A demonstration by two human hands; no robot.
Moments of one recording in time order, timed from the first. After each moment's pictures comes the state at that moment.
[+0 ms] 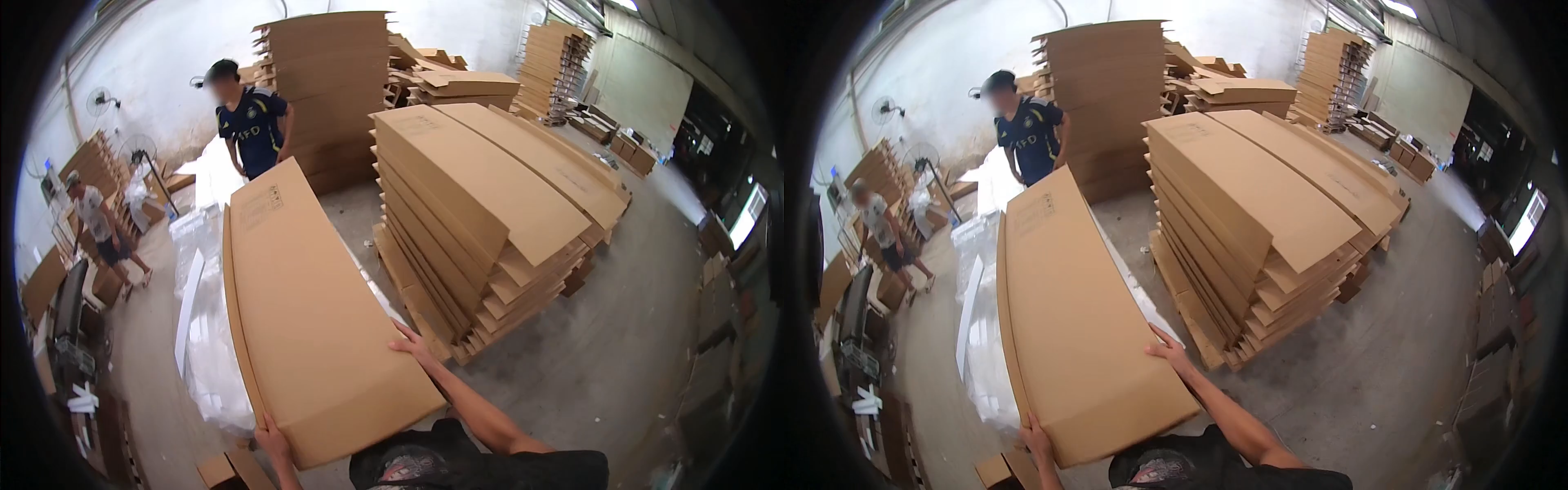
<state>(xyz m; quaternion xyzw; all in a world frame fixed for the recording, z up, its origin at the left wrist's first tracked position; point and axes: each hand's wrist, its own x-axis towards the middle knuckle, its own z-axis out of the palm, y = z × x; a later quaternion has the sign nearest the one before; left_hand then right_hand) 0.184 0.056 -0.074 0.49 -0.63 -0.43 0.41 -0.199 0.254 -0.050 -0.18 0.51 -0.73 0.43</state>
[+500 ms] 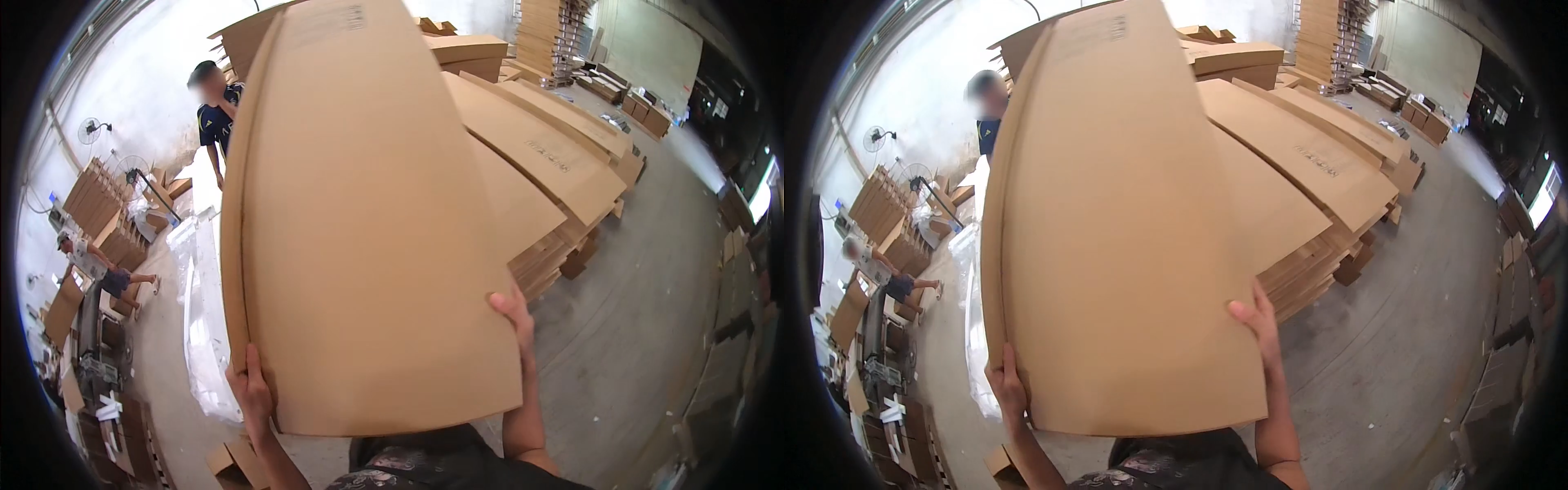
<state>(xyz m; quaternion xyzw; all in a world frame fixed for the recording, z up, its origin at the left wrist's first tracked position) -0.151 0.240 0.179 0.31 -0.73 -0.45 0.41 -0.414 0.543 0.173 -0.15 0.42 -0.88 0.19</state>
